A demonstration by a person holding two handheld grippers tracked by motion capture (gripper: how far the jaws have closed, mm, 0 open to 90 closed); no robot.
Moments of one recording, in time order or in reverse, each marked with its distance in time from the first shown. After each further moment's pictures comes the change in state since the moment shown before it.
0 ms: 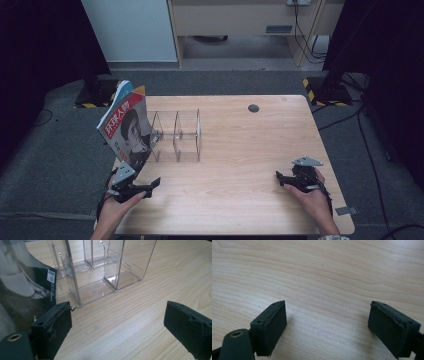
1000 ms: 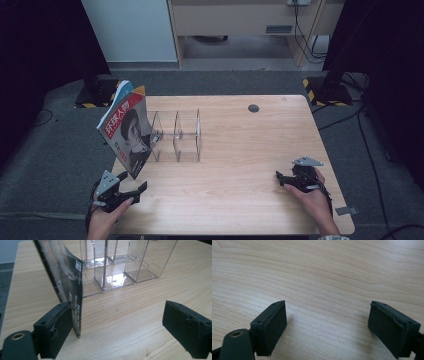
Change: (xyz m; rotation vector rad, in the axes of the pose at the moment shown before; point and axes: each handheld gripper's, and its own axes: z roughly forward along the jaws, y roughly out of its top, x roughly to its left) left arm 0.011 -0.031 -0.031 -0.054 0.101 -0.084; right arm 0.000 0.000 0.000 0.000 -0.002 0.000
